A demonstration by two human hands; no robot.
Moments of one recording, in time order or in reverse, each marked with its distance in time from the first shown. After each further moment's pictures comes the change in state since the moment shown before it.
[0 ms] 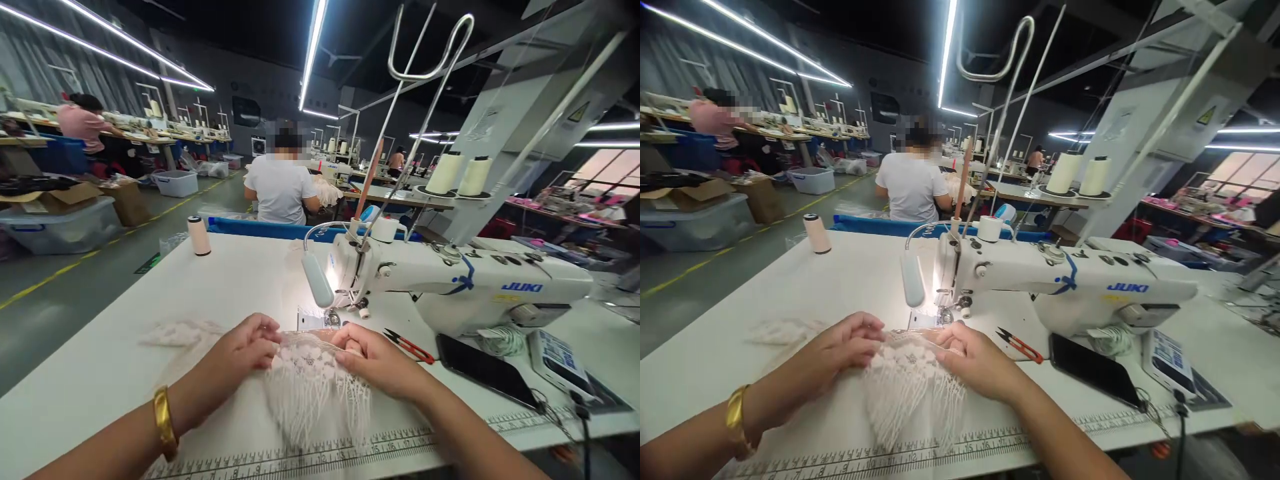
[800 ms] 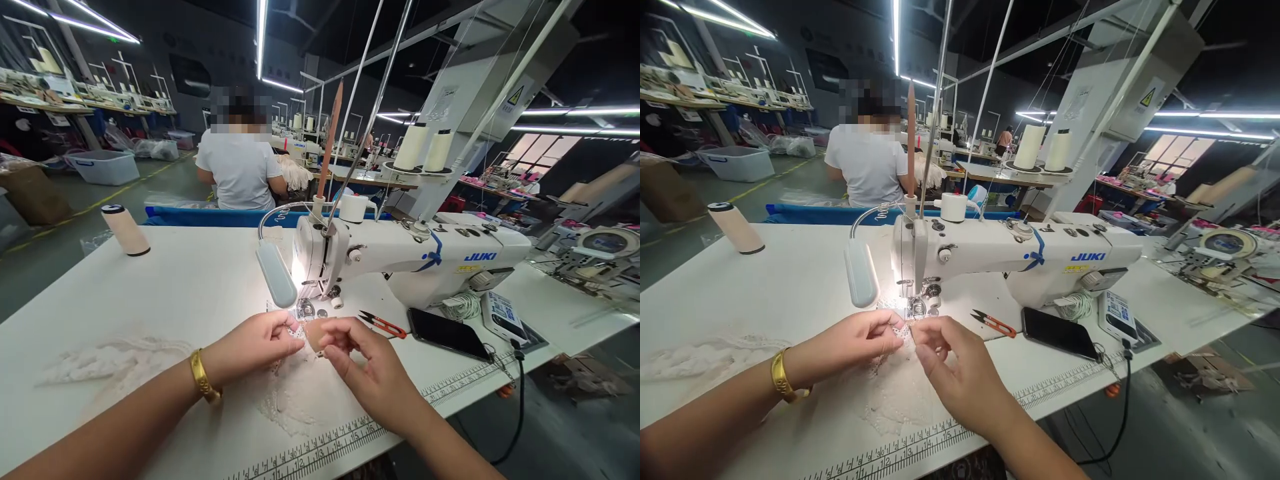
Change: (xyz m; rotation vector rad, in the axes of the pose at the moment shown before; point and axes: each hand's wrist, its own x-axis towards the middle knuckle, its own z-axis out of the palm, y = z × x) left_hand 0.076 0.014 0.041 0.223 -0.440 0.122; right_hand -0.033 -0.005 0.019 0.045 0.401 -0.258
